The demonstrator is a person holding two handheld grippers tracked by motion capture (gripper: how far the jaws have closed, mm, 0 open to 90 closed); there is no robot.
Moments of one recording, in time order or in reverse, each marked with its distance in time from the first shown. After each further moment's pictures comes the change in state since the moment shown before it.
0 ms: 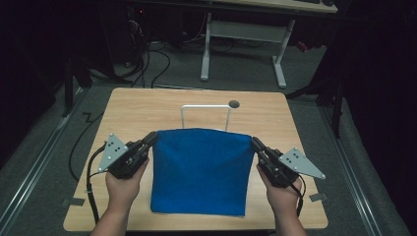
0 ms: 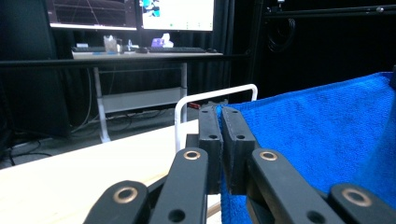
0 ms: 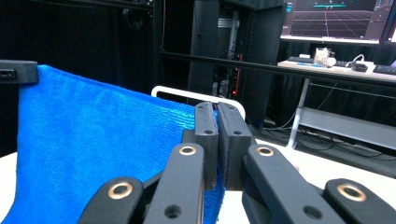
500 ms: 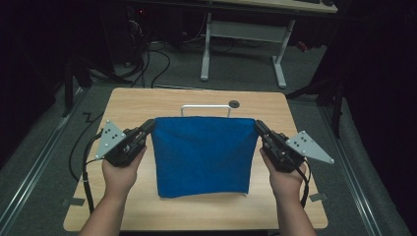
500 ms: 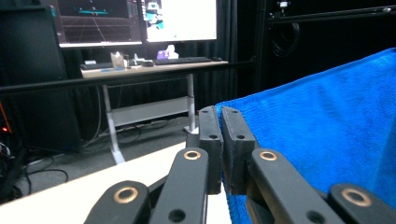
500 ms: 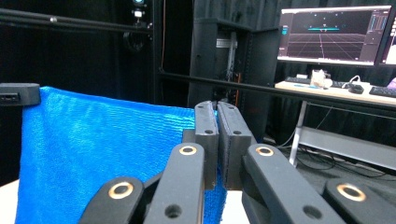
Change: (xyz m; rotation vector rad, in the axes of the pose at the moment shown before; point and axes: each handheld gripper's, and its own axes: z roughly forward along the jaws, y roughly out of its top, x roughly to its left) left arm 0.013 0.035 0.011 -0.028 0.022 0.070; right arm -0.015 0.040 0.014 -0.071 0.003 0.002
